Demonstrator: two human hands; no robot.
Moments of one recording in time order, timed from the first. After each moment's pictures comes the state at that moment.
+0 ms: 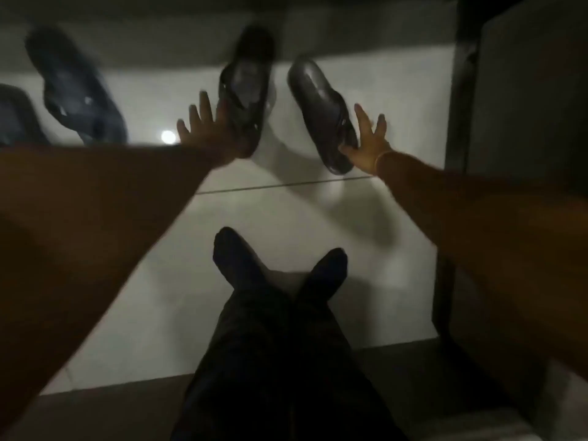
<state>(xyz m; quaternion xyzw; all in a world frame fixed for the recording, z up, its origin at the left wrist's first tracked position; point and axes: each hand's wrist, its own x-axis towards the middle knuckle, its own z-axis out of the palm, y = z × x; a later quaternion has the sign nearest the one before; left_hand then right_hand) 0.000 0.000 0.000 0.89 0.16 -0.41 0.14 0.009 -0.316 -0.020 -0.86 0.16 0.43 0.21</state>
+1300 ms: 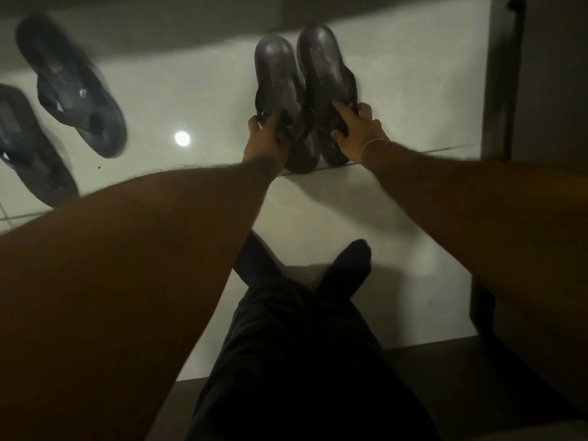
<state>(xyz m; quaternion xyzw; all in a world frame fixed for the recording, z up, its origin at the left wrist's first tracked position) -0.051 -0.063 -0.080 0.86 0.16 -0.33 0.37 -0.019 -0.277 -0.069 -0.90 0.05 0.40 0.17</state>
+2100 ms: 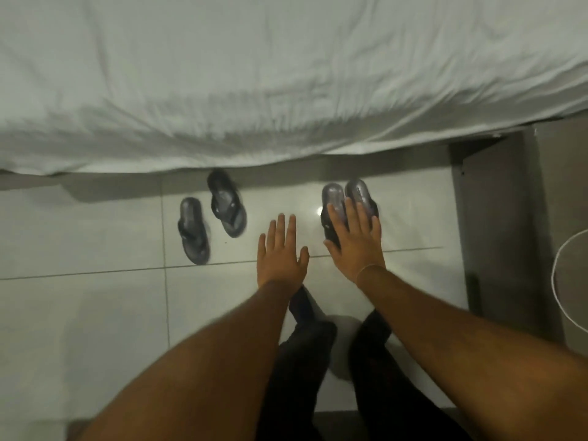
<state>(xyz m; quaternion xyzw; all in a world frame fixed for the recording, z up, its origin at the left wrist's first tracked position) -0.103 0.037 0.248 0.95 0.08 -0.27 0.12 -0.055 -0.148 0.240 -0.96 -0.11 0.26 0.07</state>
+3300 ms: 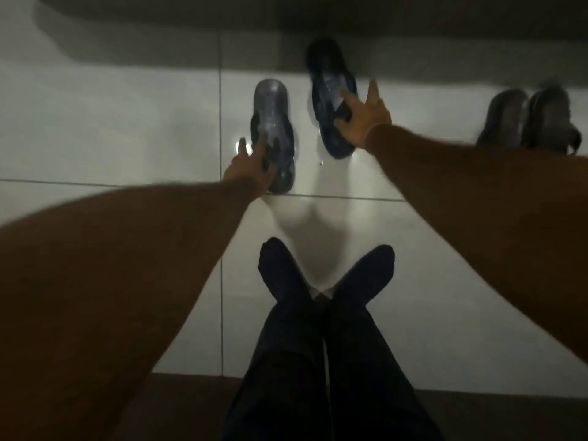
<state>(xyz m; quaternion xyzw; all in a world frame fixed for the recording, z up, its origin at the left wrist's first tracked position) -0.152 0.474 -0.030 0.87 0.20 -0.38 0.24 -0.010 0.243 -0.019 -0.91 -0.05 0.39 0.10</state>
